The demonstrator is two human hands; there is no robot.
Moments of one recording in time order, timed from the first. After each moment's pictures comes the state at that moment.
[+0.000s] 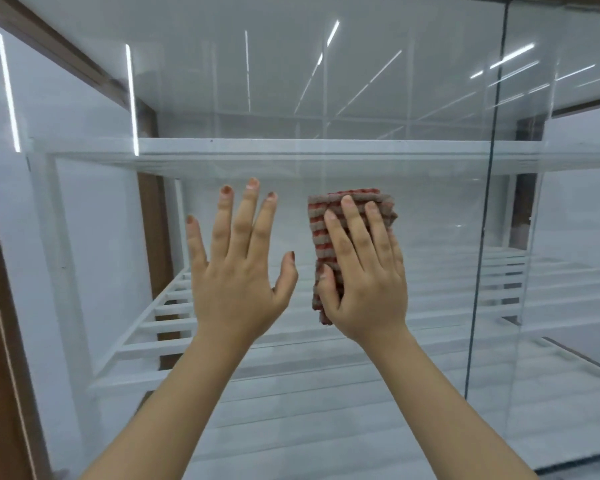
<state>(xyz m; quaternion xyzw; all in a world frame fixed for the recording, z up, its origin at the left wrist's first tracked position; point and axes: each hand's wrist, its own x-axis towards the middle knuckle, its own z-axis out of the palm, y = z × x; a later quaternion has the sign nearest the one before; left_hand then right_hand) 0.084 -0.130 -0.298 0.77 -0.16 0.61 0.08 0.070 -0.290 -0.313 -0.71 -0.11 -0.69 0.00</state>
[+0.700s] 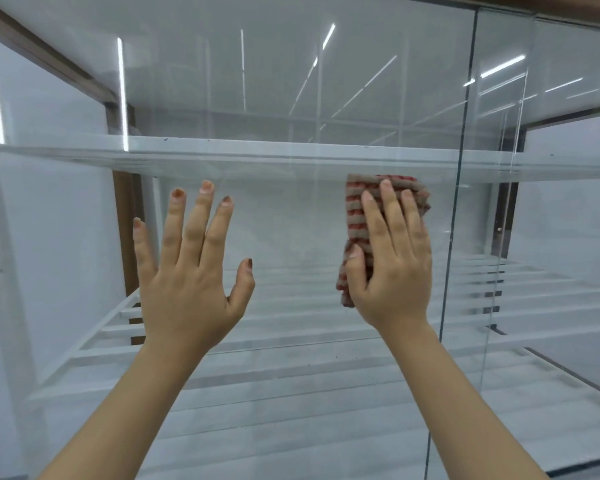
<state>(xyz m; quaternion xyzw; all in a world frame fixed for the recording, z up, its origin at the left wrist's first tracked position) 0.084 -0.134 -0.299 0.76 -0.14 0.63 0.07 0.066 -0.356 -0.292 -0.71 -0.07 -0.70 0.05</state>
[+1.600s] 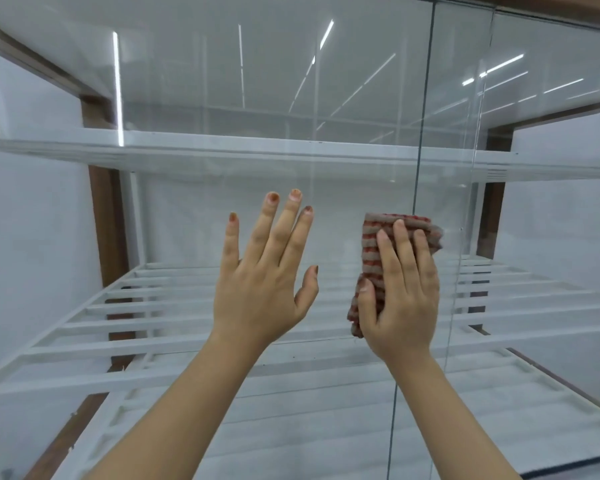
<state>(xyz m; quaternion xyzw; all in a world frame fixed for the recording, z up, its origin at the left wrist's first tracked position) 0.080 -0.245 -0.300 0.75 -0.22 0.63 0.01 0.061 -0.425 -0.333 -0.71 -0.07 -0.70 0.07</state>
